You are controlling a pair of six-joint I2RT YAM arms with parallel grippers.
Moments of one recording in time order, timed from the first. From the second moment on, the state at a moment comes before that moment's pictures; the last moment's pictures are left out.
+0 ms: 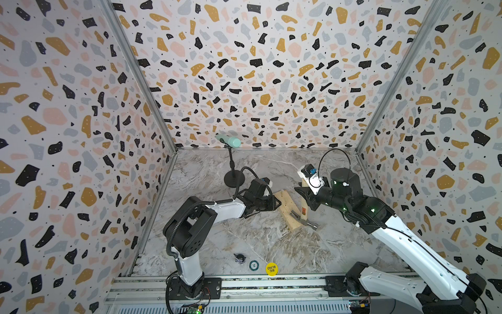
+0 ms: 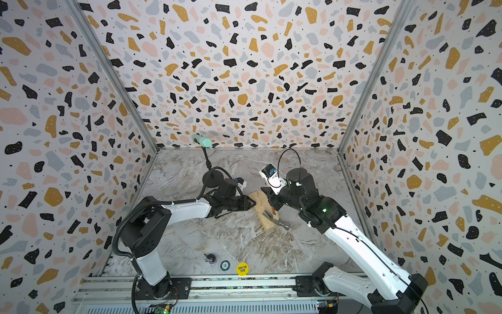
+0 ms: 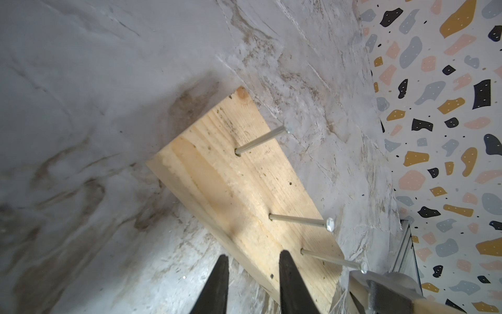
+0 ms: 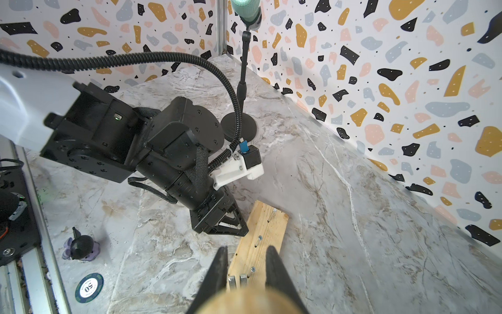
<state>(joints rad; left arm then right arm) -0.67 1.81 0.99 0.07 0.35 -0.64 0.69 1.02 1.14 -0.56 -0.13 -0.20</state>
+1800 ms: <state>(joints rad) -0.67 1.88 1.01 0.10 0.35 -0.66 0.65 1.06 1.12 -0.53 -0.08 -0.19</state>
